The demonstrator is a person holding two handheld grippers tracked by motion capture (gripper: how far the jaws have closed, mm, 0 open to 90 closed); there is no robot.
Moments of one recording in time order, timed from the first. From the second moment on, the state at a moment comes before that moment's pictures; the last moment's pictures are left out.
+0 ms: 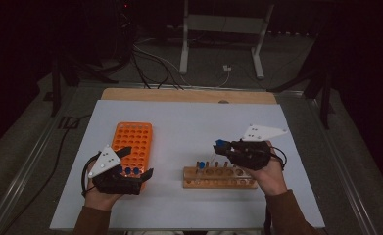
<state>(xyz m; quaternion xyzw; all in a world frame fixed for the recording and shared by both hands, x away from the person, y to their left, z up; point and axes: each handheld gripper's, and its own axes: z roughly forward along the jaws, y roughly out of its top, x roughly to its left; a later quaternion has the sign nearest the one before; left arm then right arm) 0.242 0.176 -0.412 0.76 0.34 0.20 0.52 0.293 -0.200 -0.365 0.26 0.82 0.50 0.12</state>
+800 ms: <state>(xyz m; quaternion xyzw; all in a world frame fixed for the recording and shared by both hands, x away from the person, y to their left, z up) 0.255 0.117 -0.402 0.78 0.29 0.17 0.53 0.295 -0.116 -0.353 0.20 0.84 0.50 0.08</state>
